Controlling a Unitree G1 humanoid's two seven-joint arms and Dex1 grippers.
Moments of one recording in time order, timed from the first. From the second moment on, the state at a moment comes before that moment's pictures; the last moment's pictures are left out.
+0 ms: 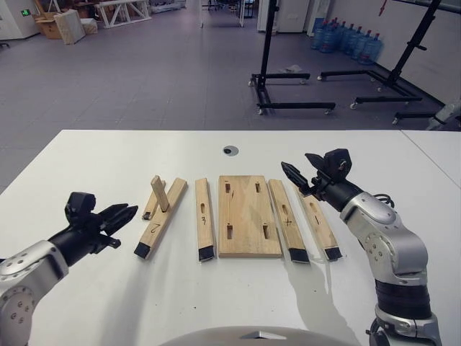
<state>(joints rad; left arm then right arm) 0.23 0.55 0.50 -0.65 -0.72 1.01 -0.42 -0.16 -0.38 -0.15 -0.39 0.43 0.65 0.37</state>
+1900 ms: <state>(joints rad) 0.20 0.43 0.06 -0.44 -0.29 0.88 -0.23 -0.19 -0.33 -0.09 -0.37 0.43 0.65 0.34</state>
